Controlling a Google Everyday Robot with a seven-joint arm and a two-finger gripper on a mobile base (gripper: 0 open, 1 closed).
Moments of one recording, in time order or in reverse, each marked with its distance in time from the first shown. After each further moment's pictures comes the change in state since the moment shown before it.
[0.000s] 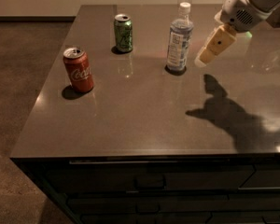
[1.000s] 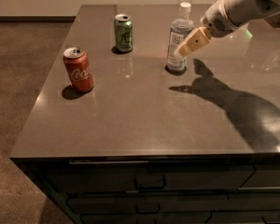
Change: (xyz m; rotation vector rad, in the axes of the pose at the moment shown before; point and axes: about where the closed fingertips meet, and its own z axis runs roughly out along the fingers) arm -0.032 -0.053 0.070 0.023 -0.218 0.136
